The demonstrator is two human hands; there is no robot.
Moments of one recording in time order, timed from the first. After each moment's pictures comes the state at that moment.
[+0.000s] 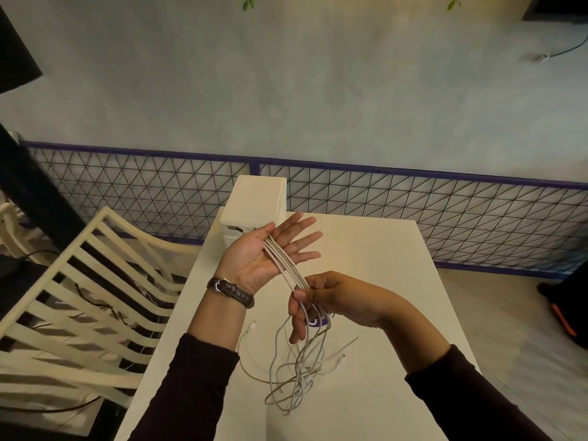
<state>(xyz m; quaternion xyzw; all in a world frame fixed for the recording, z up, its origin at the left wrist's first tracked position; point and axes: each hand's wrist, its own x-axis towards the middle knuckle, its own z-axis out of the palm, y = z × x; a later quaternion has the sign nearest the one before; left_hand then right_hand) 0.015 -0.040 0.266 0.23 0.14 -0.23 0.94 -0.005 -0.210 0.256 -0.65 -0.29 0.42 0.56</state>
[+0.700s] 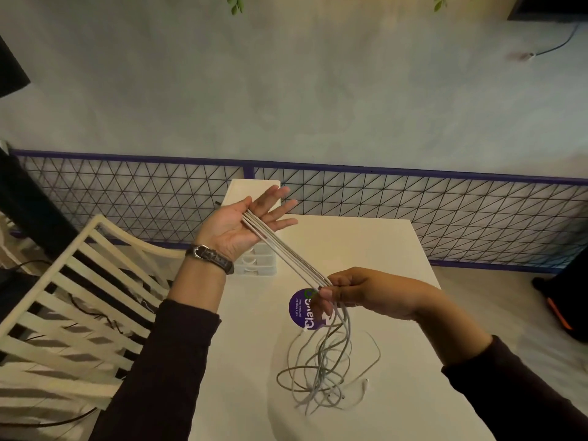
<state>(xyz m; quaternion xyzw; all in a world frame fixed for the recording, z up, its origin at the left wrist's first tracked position) 0.047 -0.023 0.301 0.25 0.15 -0.18 0.94 0.000 -0.250 0.276 -0.73 -0.30 0.37 0.49</state>
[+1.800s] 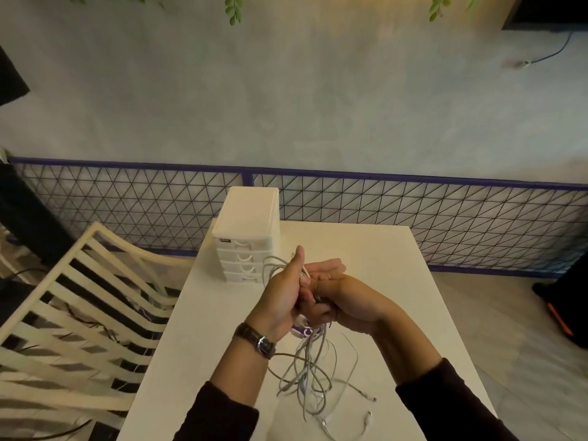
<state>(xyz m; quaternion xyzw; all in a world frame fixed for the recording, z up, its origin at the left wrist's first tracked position) -0.007 -0.088 0.241 0.58 0.06 -0.21 0.78 0.006 -0.217 0.246 -0.55 -0.19 0.40 0.71</state>
